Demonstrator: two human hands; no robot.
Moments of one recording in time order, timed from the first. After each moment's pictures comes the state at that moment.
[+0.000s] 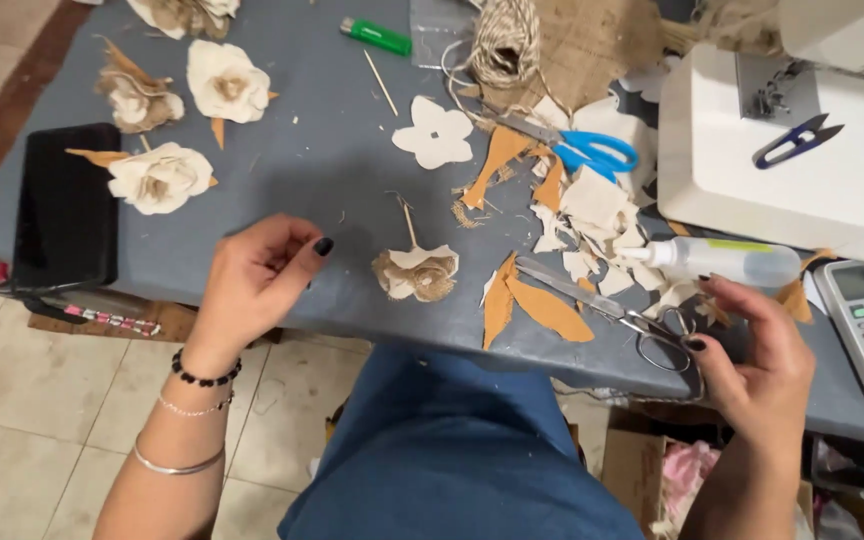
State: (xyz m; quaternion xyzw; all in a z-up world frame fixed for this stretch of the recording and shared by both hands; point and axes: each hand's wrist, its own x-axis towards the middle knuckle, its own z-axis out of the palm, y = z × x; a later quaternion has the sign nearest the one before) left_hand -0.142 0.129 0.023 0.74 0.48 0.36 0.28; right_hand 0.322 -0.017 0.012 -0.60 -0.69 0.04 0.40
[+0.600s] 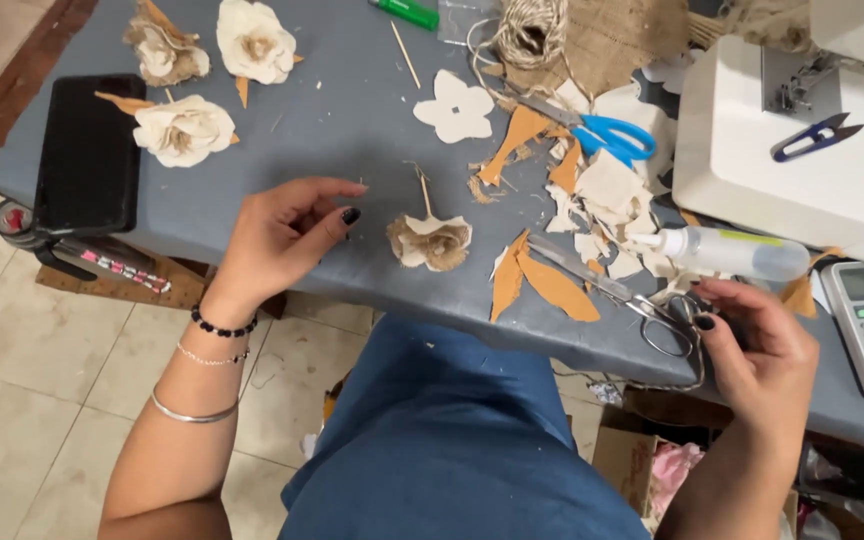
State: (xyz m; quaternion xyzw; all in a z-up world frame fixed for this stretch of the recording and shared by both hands) left_hand -0.136 0.119 0.026 0.72 0.43 0.40 0.36; right_hand 0.324 -0.017 0.008 -0.59 -0.64 0.17 0.47
